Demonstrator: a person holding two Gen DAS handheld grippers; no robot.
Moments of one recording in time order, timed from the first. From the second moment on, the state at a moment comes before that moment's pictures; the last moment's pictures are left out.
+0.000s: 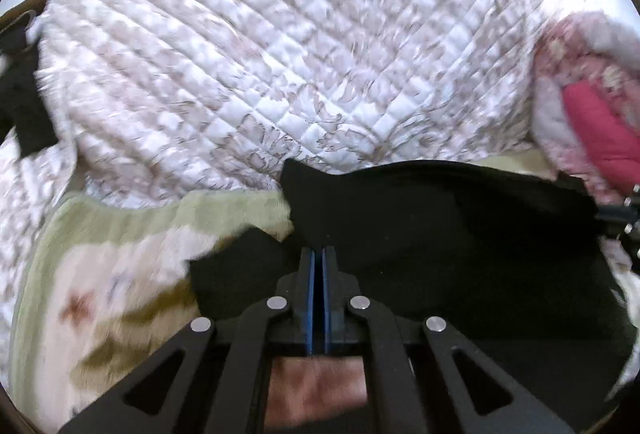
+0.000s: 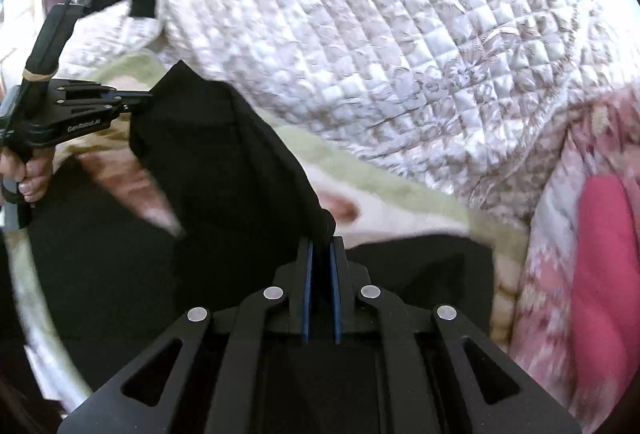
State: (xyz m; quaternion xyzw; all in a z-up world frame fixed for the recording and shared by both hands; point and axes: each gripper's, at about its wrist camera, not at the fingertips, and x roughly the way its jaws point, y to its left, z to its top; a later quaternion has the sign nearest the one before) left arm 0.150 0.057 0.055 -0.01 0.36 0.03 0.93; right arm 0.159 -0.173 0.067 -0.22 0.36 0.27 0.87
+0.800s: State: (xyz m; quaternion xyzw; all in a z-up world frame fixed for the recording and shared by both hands) left arm -0.034 0.064 -0.011 -0.10 0.44 0.02 0.89; right arm 0.017 -0.243 -0.015 0.01 0.48 0.23 0.84
